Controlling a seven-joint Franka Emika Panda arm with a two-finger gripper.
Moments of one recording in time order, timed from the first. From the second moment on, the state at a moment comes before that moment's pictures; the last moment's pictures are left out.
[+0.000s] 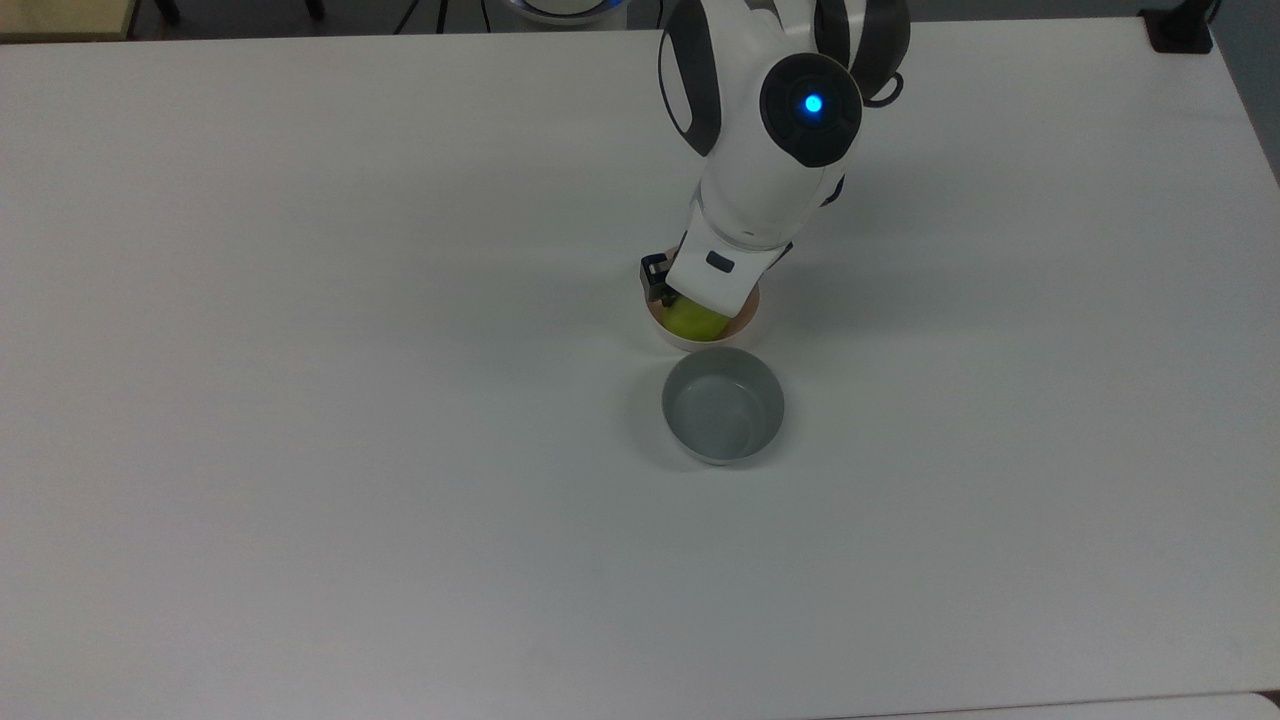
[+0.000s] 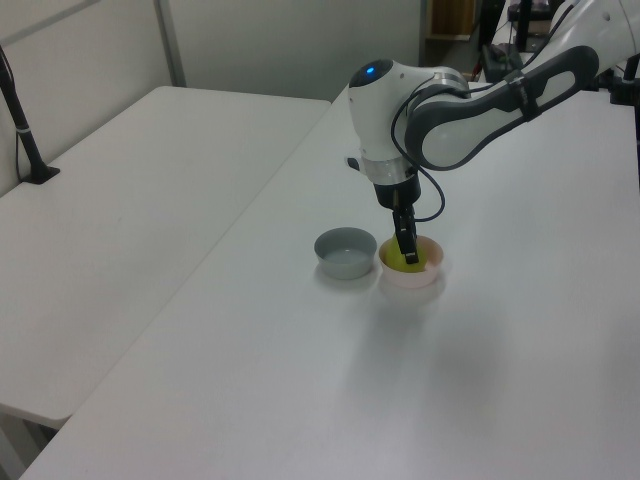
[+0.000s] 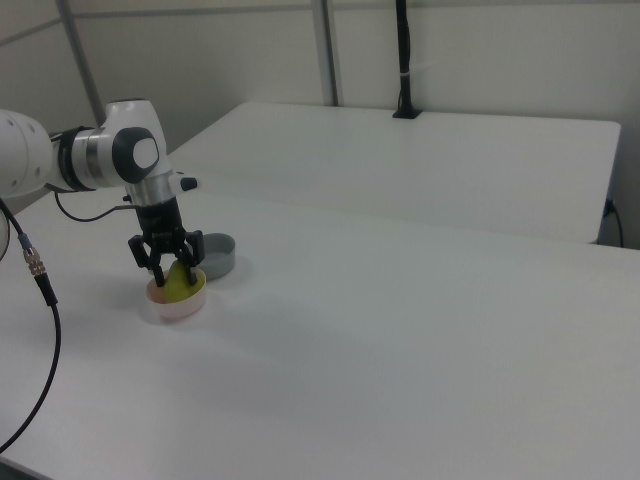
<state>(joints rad) 0.30 0.50 0.01 -1.55 -0.10 1.86 -0.01</state>
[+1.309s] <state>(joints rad) 0.08 0.24 -0.01 -1.54 -0.05 1.61 -0.26</state>
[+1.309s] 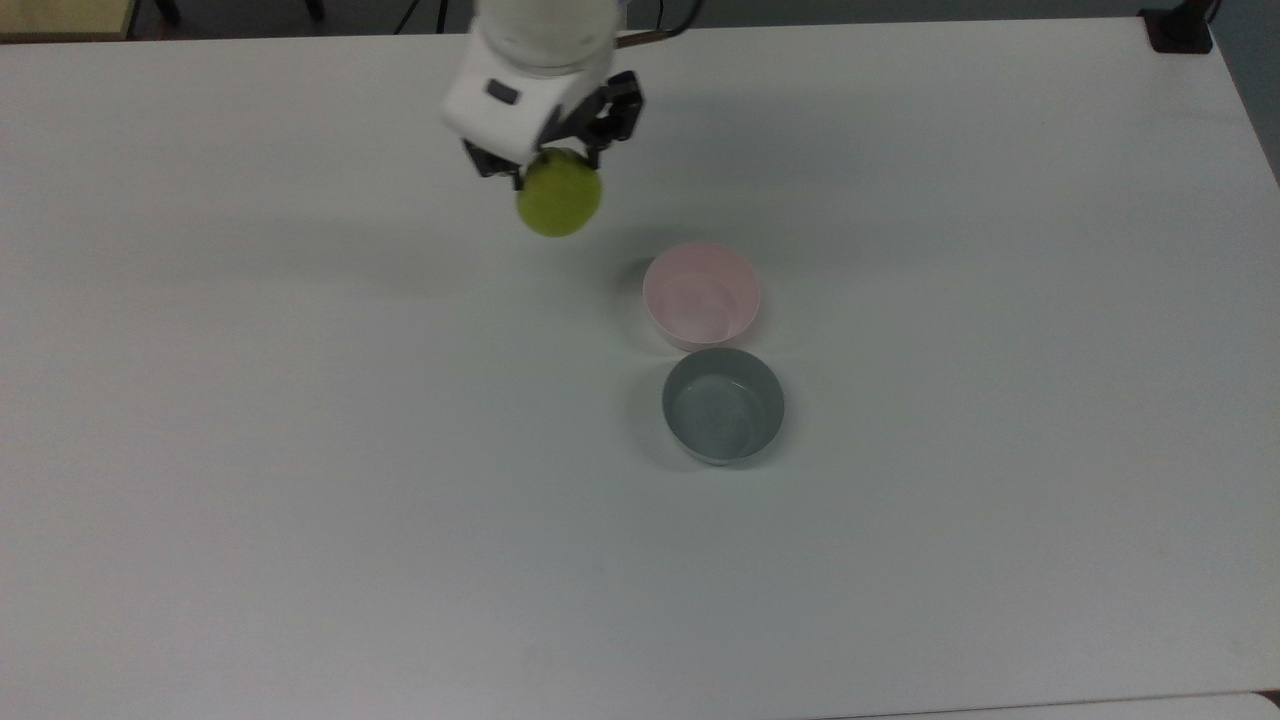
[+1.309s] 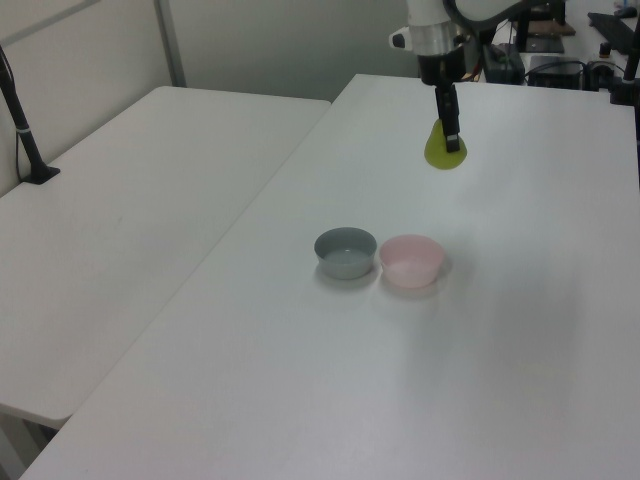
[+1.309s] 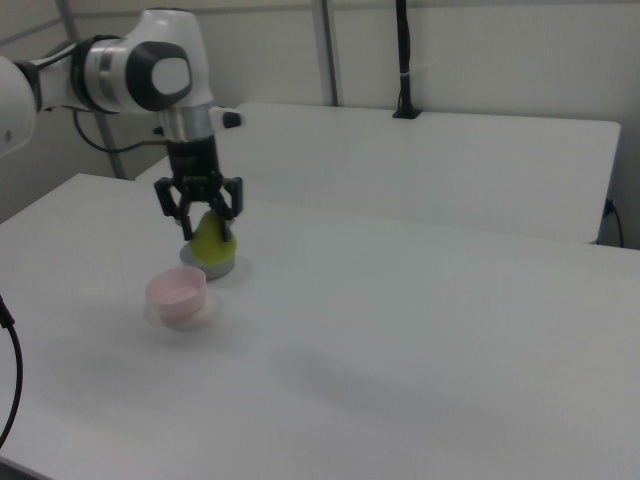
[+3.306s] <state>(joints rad) -0.04 0.42 -0.01 -1.52 -0.12 1.84 -0.18</state>
